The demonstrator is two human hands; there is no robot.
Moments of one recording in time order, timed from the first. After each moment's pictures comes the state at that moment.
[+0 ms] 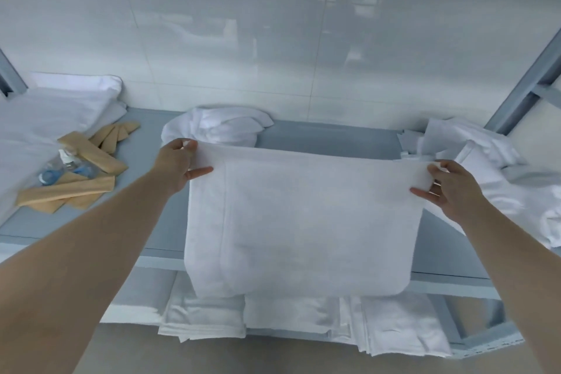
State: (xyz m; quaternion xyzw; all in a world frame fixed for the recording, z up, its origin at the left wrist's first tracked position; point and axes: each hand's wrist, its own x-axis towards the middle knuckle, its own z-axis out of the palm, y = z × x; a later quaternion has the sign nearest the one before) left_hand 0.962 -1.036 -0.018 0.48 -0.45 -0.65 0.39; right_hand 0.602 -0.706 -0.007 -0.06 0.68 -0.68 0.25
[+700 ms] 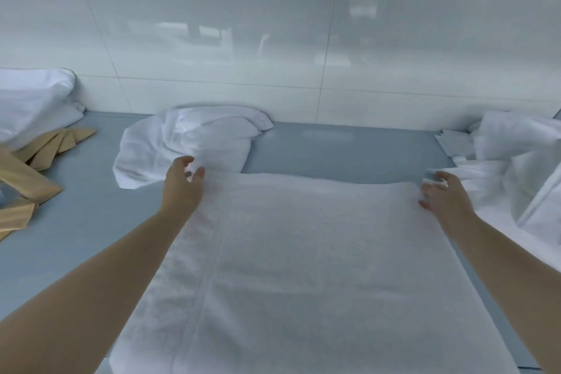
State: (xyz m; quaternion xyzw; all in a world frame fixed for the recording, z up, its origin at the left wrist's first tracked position) left_hand 0.873 -1.142 -0.190 0.50 -0.66 -0.41 0.39; right_hand 0.506 -0.845 -0.181 -0.10 0.80 -0.58 0.13
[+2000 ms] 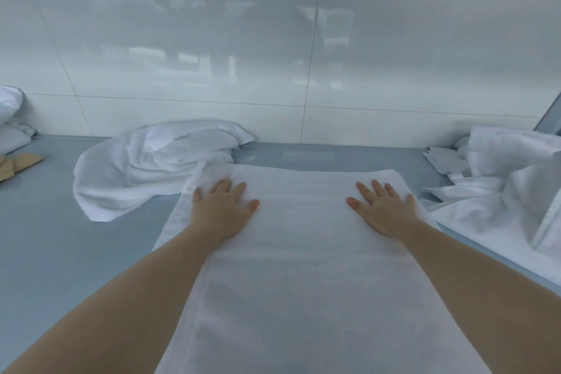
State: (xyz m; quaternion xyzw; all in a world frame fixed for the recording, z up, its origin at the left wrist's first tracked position) left_hand 0.767 -1.146 -0.216 0.40 -0.91 -0.05 0.07; right_hand 0.508 -0.930 -0.202 -0.35 0.93 0.02 0.08
